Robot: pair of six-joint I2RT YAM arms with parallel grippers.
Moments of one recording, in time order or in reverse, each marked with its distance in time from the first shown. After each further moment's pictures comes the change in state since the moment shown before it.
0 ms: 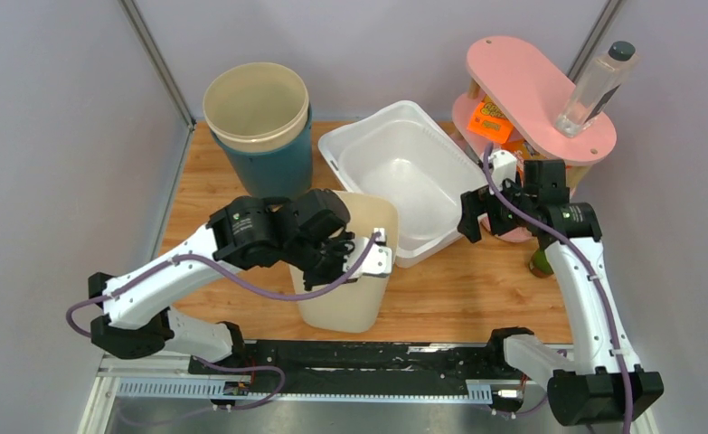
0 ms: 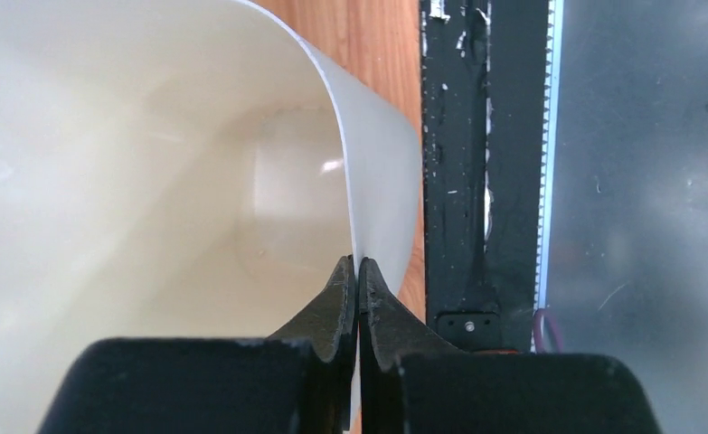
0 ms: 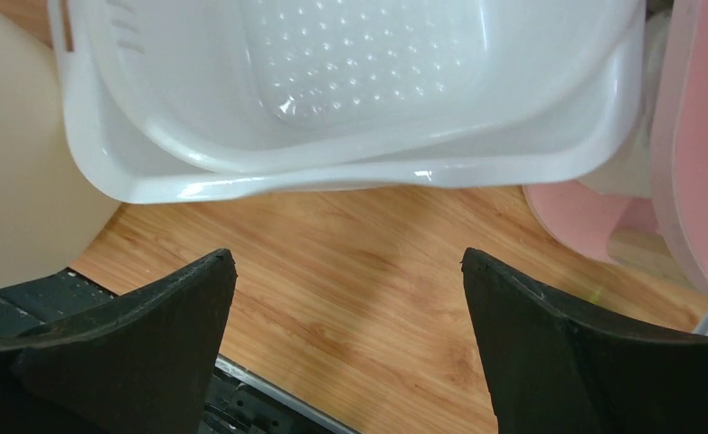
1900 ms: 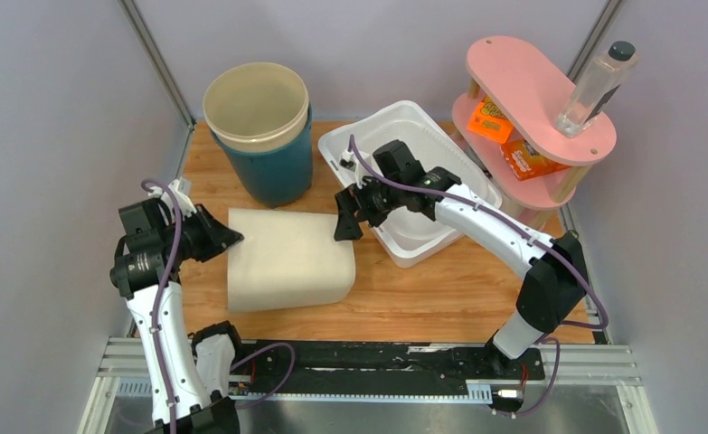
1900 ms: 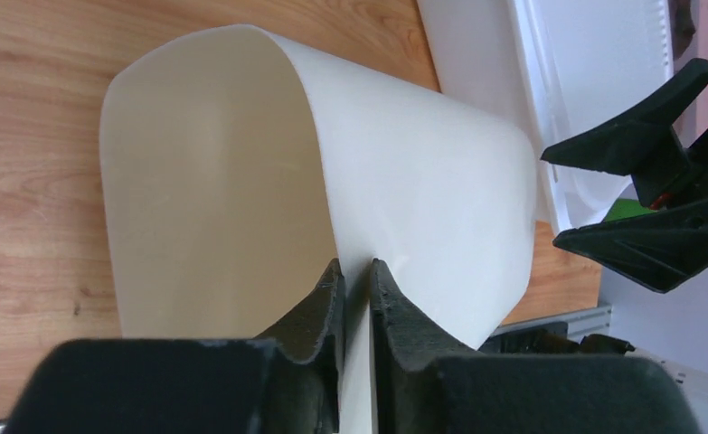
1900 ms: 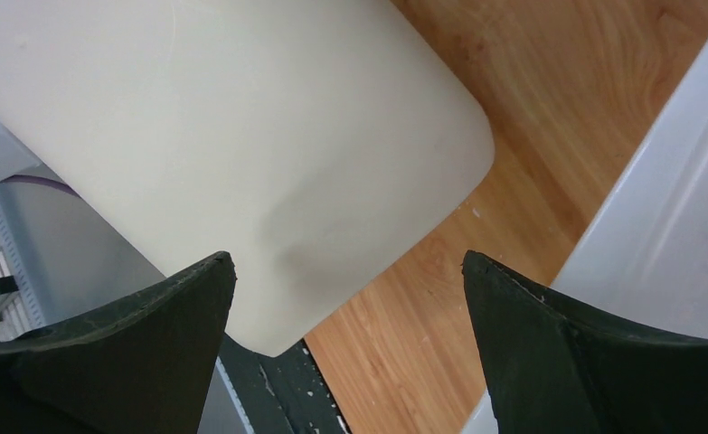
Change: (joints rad) left arm 1.593 -0.560 -0.632 0.237 0.448 -0.647; right arm 0.656 0.608 0.298 0.380 -0.179 0.393
